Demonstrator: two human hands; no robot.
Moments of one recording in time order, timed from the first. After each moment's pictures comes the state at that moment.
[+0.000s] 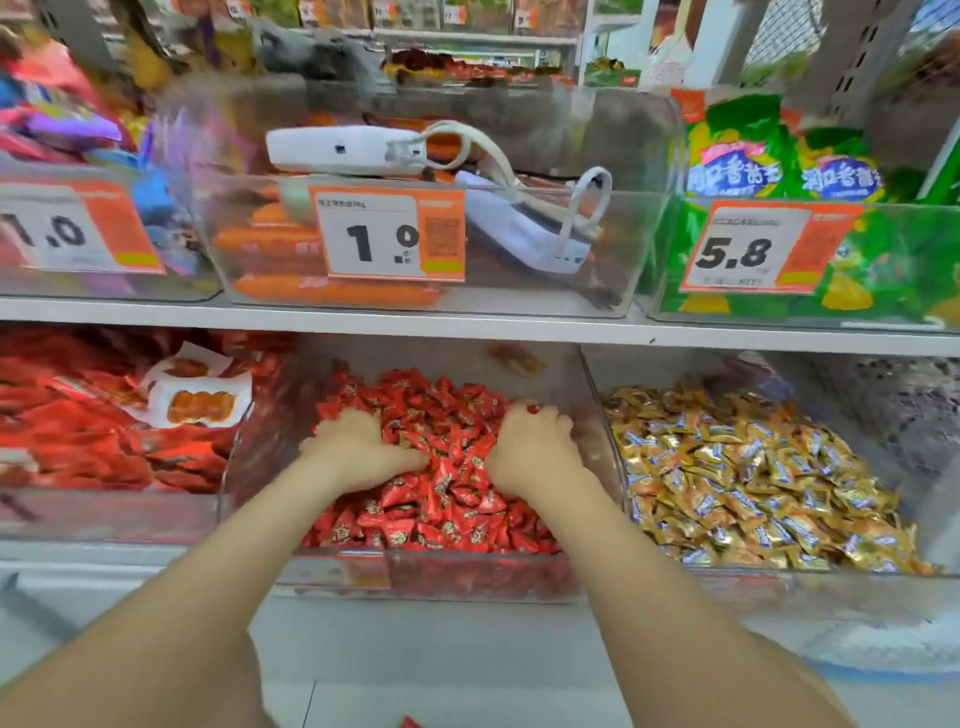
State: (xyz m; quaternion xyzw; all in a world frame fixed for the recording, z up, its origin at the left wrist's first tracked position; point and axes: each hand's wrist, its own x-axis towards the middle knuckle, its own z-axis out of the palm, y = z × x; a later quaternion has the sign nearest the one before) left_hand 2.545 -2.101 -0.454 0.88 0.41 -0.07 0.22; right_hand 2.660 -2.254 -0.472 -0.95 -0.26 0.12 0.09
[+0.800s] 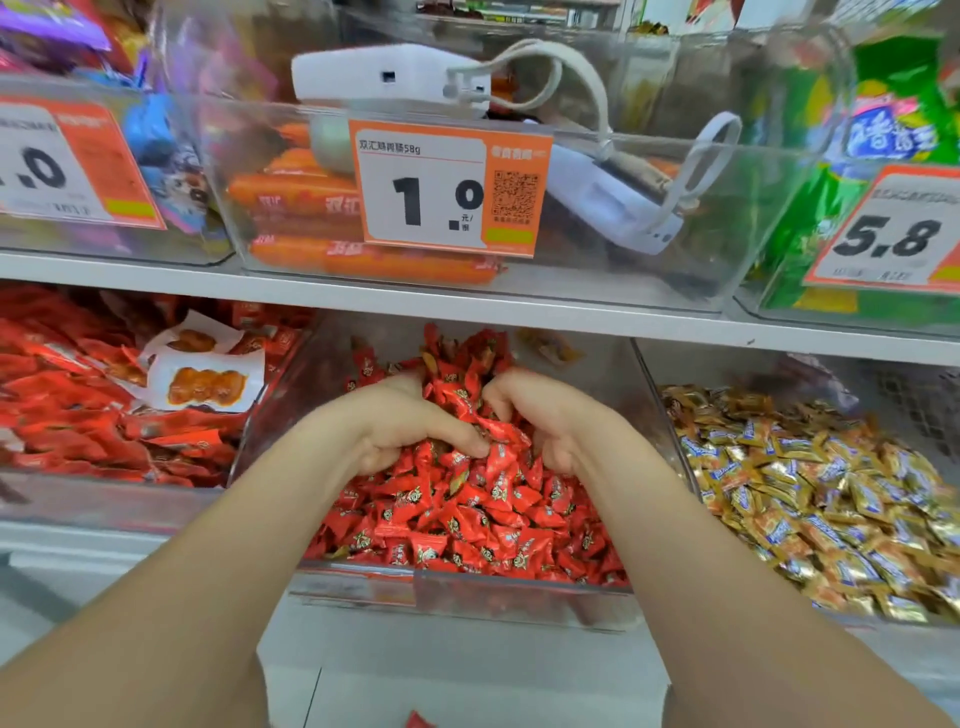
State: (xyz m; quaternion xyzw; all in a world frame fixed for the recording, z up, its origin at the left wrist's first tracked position) left_hand 2.567 -2.085 -0.451 0.72 0.30 -0.04 0.62; right_hand 2.669 -2.223 -0.446 -0.72 -0.16 0.46 0.49
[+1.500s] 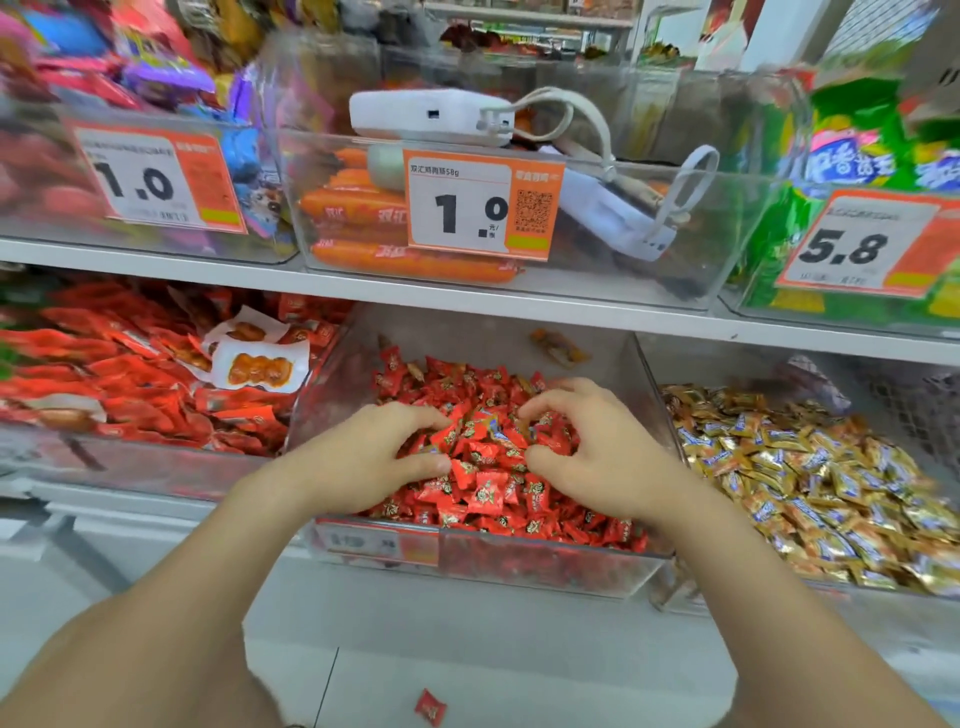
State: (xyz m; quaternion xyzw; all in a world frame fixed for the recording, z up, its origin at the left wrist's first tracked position) left_hand 2.483 -2.083 -0.451 0.96 0.13 0.01 0.25; right_hand 2.645 -2.295 -0.443 -0.85 -0.46 0.08 0.24
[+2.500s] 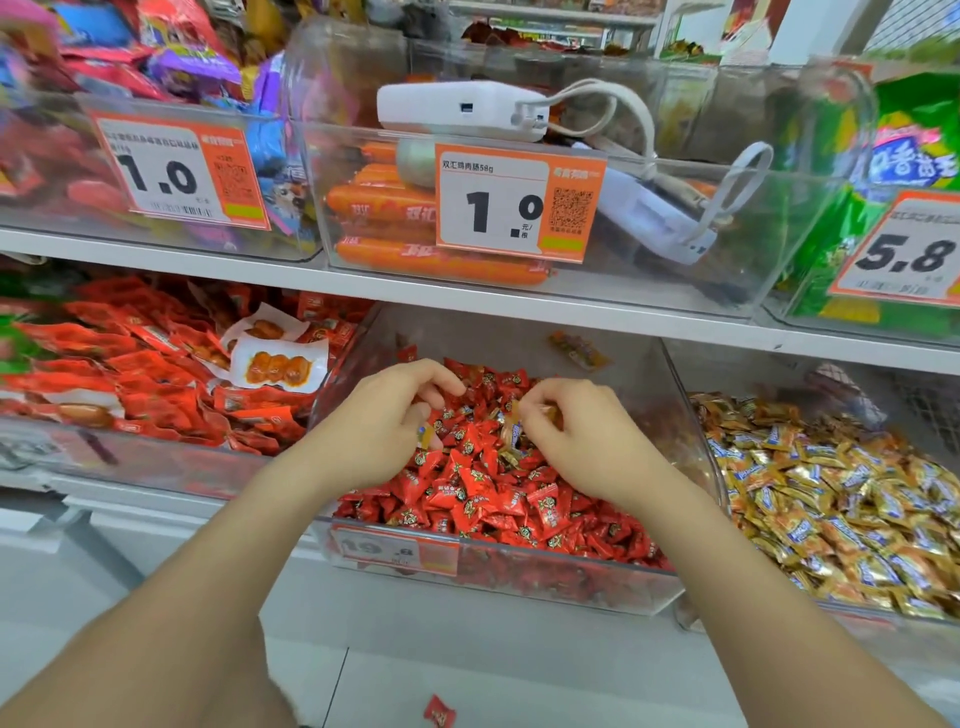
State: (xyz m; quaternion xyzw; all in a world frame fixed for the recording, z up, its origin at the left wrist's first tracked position) left_hand 2.493 -2.068 -0.454 0.91 0.17 0.14 0.35; right_hand 2.649 -2.254 -0.454 -0.82 -0.47 0.05 0.30
